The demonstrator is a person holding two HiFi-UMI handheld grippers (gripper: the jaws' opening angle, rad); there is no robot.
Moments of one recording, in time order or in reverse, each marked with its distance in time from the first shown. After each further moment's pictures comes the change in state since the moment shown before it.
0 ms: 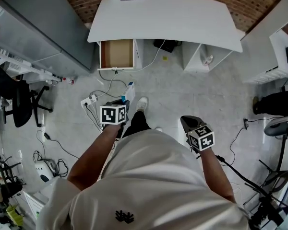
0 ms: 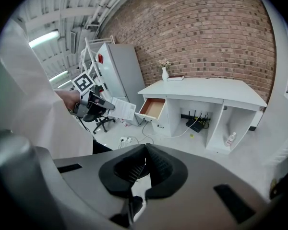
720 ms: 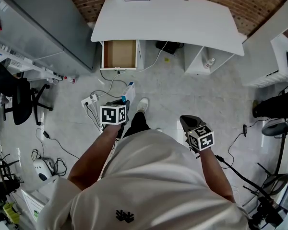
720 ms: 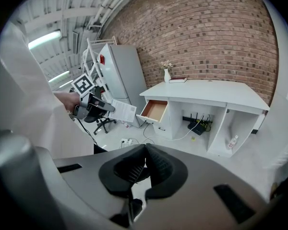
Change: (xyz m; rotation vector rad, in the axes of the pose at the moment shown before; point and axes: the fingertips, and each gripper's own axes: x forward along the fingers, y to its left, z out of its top) left arm -0.012 0.015 0.001 -0.017 -0.021 0.003; right arm 0.008 0.014 0.018 -0.018 -0.017 0.009
